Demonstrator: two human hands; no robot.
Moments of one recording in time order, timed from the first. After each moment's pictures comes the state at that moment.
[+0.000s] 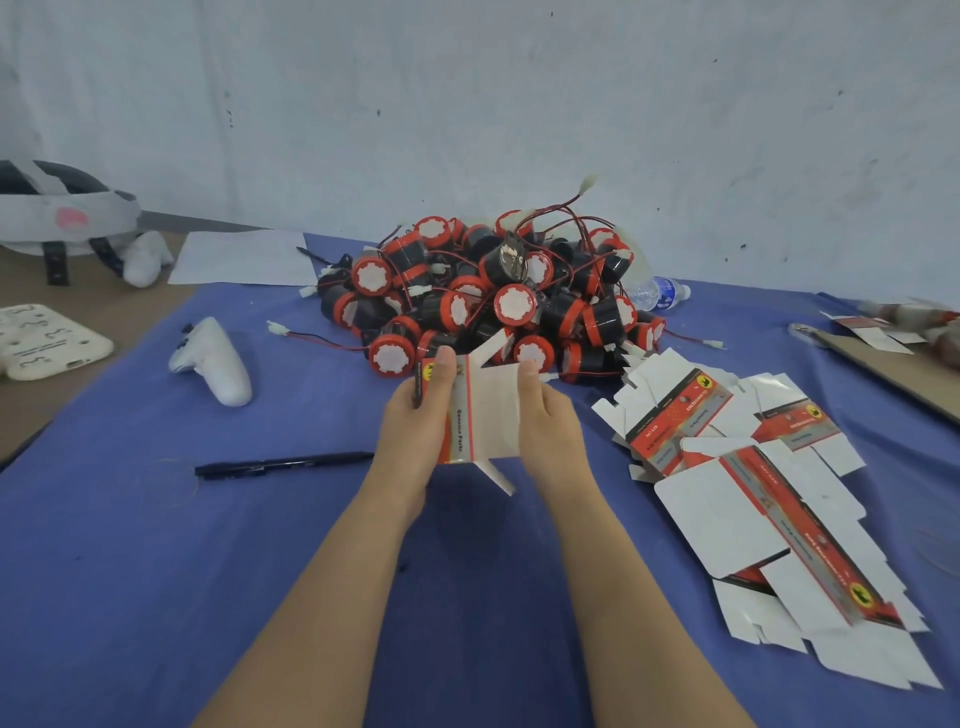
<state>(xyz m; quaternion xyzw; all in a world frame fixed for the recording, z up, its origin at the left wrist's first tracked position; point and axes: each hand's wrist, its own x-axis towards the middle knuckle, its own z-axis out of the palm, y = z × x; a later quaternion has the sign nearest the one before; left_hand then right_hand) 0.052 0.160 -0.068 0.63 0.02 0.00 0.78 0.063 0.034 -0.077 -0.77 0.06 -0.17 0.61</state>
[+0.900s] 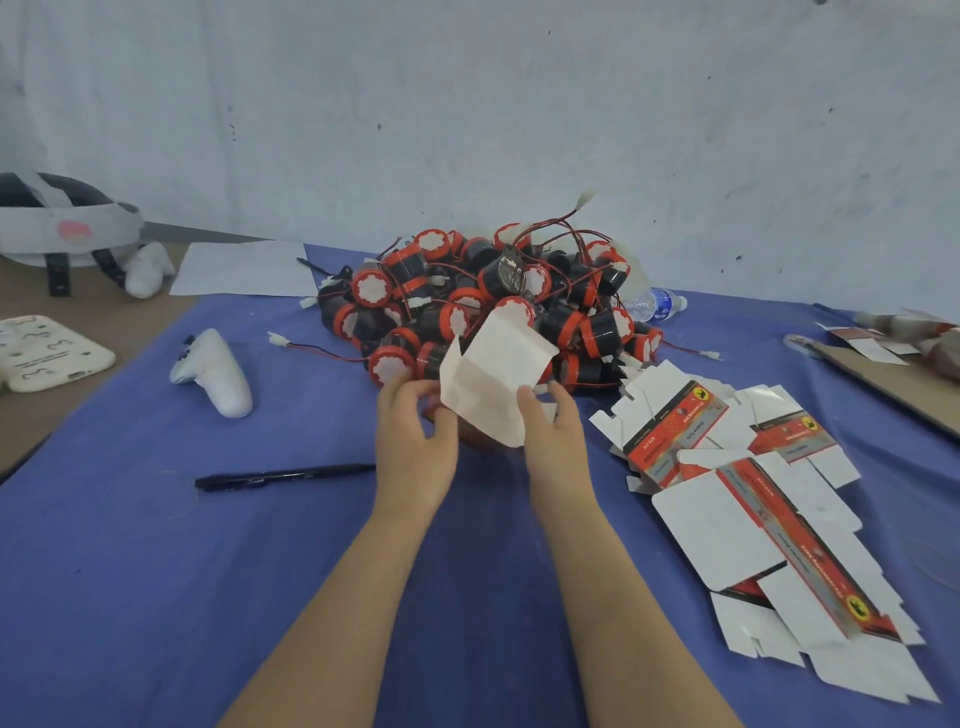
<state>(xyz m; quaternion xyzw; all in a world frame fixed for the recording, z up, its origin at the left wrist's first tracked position) 0.056 0.157 -0.084 0.74 -0.05 0.22 0.63 0.052 0.042 -0.069 -0.67 0.14 -0.13 0.71</state>
